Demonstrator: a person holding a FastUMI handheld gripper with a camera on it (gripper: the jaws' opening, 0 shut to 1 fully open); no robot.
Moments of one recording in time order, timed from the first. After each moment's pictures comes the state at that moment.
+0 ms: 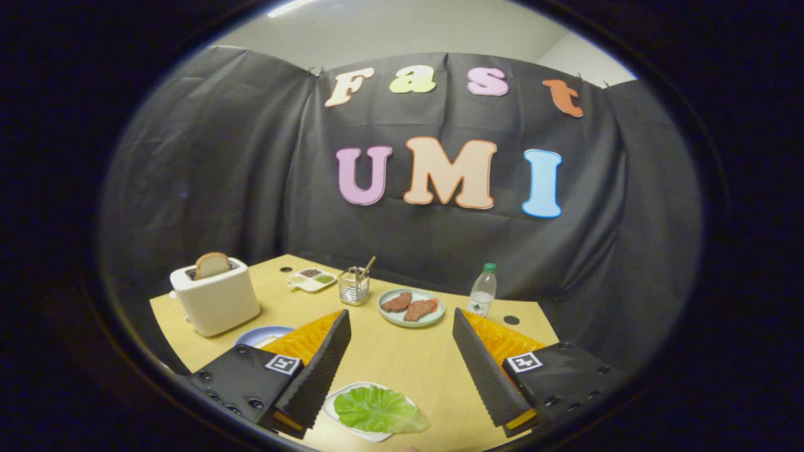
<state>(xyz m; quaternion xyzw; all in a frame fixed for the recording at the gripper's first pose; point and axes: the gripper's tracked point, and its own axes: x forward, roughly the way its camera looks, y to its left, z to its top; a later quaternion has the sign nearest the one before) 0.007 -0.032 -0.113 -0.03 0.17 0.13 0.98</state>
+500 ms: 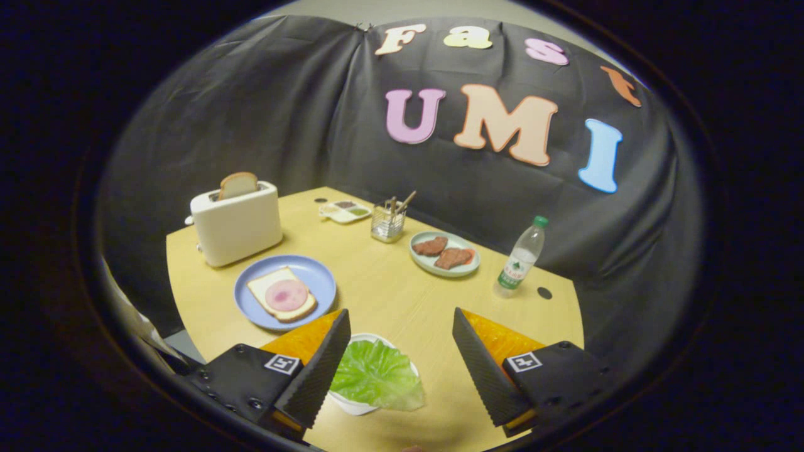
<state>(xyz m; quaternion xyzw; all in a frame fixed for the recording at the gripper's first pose) -0.014 -0.019 -0.218 -0.11 0.29 0.24 0.92</state>
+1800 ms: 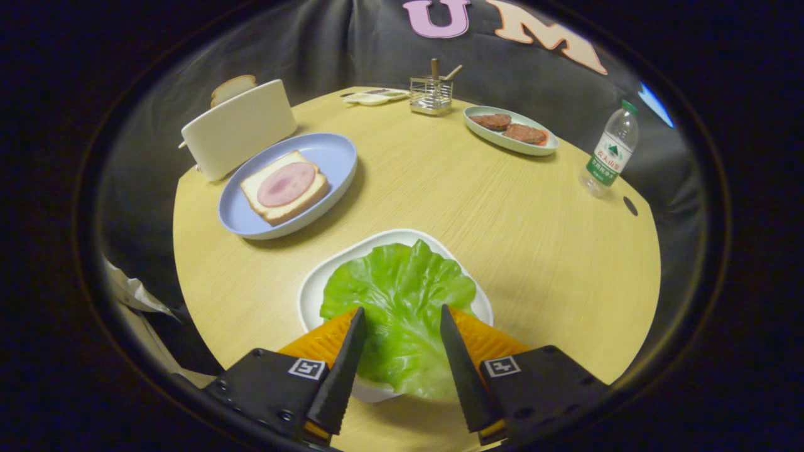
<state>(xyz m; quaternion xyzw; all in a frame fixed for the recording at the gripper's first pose) -0.065 -0.003 -0.371 -0.11 0.51 0.30 0.80</state>
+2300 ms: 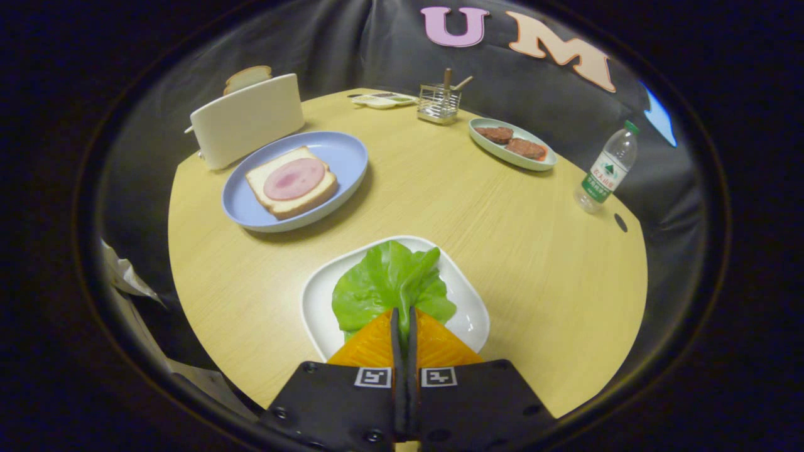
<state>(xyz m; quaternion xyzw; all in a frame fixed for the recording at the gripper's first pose) -0.067 0.000 -0.358 -0.14 0.48 0.28 0.82</state>
